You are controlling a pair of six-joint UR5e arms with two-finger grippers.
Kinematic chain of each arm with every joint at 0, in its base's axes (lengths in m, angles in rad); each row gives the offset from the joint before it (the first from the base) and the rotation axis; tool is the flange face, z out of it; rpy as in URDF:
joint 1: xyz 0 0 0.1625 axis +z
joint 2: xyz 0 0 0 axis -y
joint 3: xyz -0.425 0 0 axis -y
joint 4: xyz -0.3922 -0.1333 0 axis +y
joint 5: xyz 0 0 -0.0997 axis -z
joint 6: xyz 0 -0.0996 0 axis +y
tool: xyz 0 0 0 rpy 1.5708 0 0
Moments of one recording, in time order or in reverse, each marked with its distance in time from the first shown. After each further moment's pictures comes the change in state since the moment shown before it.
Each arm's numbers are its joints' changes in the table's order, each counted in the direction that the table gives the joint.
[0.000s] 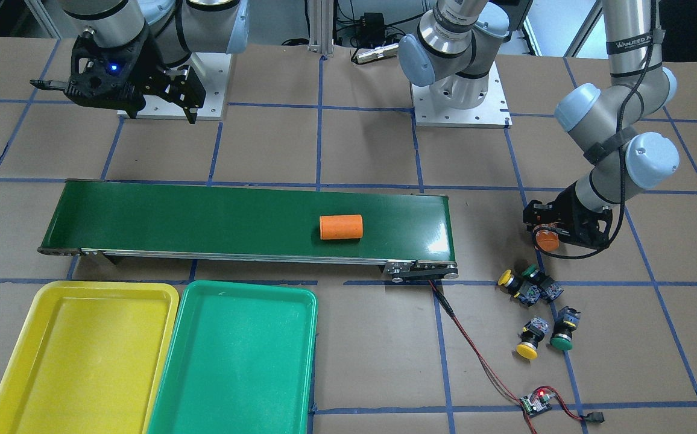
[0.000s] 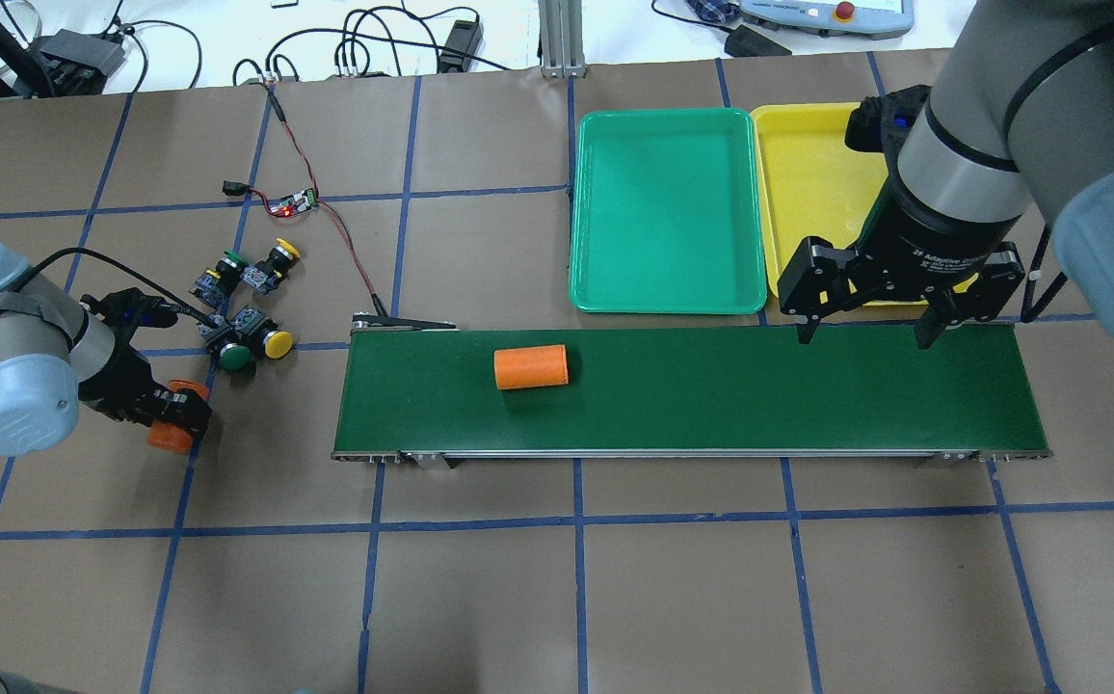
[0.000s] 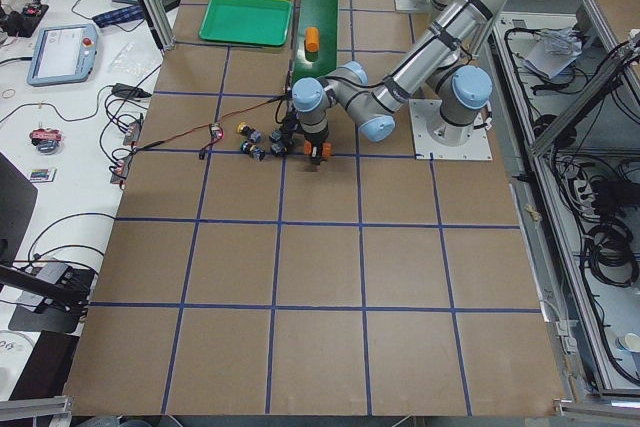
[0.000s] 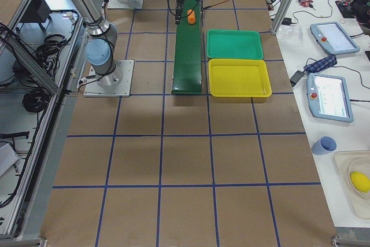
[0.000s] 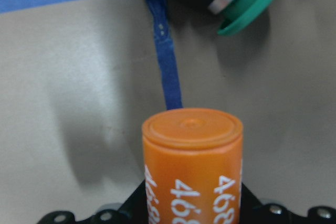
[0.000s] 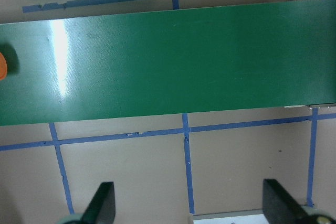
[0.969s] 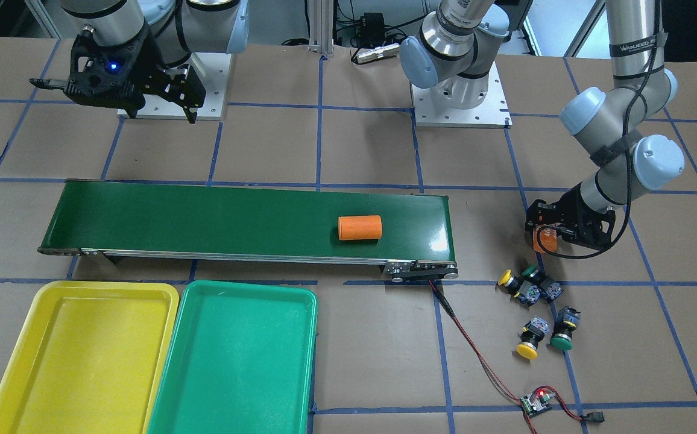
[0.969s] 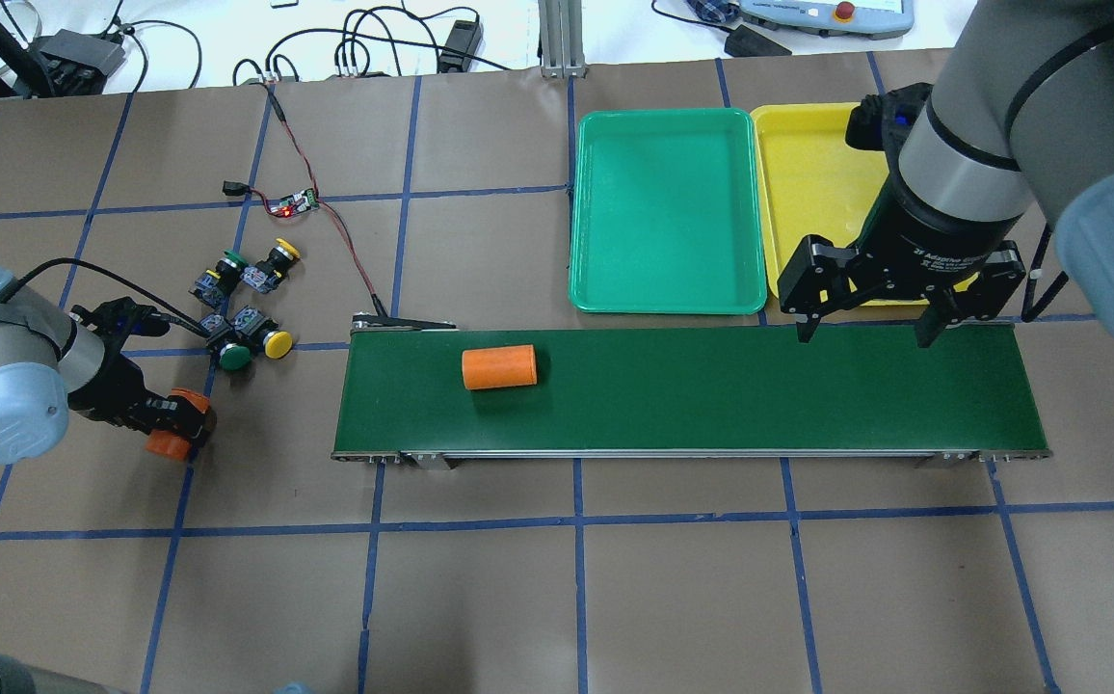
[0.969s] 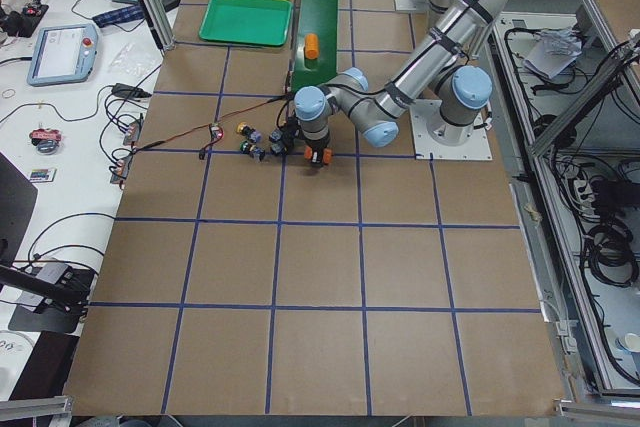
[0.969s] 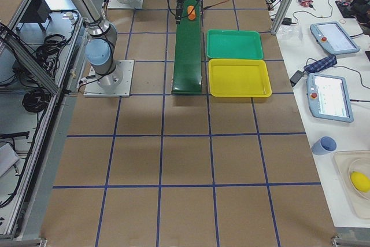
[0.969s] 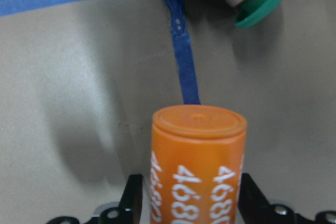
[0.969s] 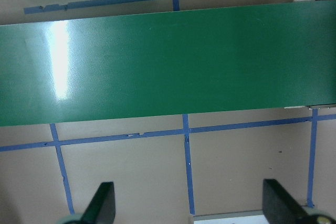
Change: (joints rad) left arm 0.056 -0.036 -0.018 -0.020 -0.036 -0.074; right arm 0.000 -0.001 -0.001 0.002 0.001 0.000
